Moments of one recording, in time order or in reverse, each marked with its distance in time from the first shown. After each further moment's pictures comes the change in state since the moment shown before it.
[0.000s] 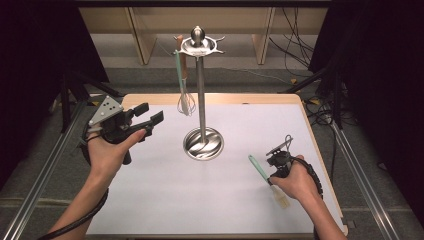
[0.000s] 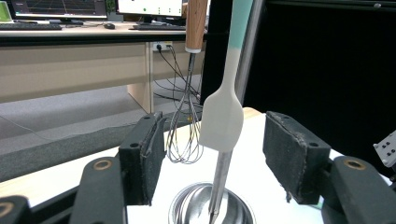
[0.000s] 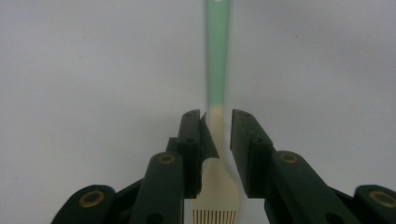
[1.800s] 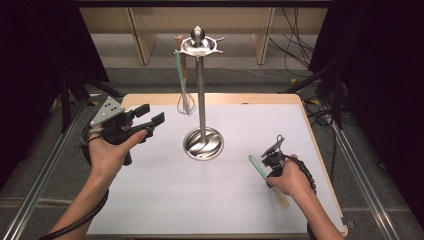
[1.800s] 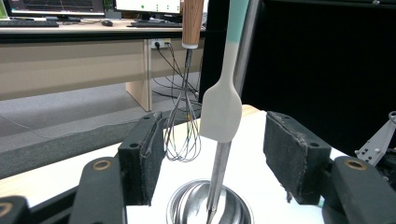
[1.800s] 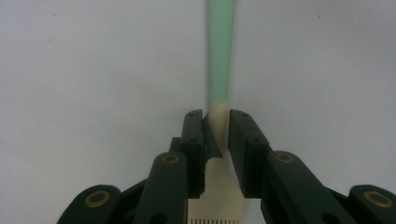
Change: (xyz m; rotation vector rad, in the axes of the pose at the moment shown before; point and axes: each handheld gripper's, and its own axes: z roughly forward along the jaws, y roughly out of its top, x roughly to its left) left arm -0.002 -0.001 0.001 0.008 -0.008 0.001; right arm 0.000 0.010 0.021 0.088 -0.021 -0.032
